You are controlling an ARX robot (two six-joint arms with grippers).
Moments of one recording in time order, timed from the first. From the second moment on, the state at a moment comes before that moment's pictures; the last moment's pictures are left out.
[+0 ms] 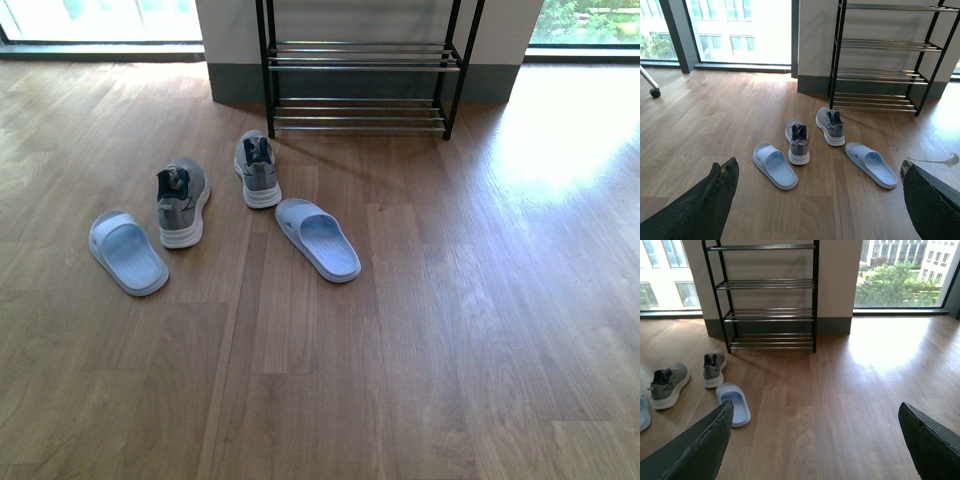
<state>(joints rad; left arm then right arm) 0.00 0.02 0.01 0.00 0.00 -0.01 0.00 0.00 0.02 0.00 0.00 0.00</state>
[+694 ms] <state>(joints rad) 0.00 0.02 0.01 0.00 0.00 -0.01 0.00 0.00 0.02 0.00 0.00 0.00</state>
